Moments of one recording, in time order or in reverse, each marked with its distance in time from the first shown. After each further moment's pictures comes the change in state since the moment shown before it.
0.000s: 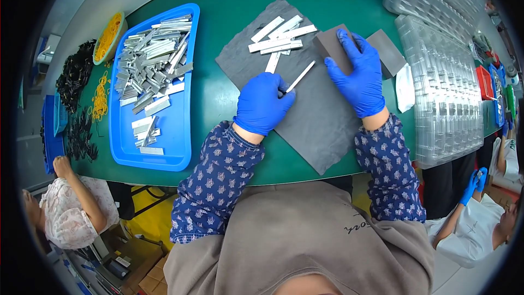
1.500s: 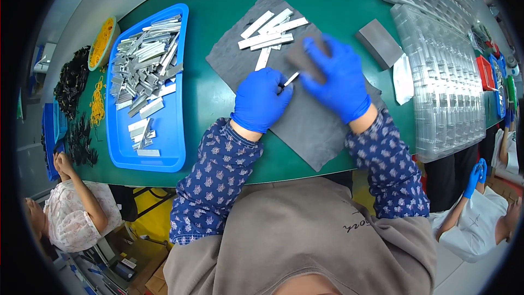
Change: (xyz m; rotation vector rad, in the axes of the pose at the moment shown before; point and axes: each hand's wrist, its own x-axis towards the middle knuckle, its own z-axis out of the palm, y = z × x) left_hand 0.003 0.003 0.008 0.082 0.009 0.134; right_hand -0.009 -0.021 0.006 -0.028 -0.138 -0.172
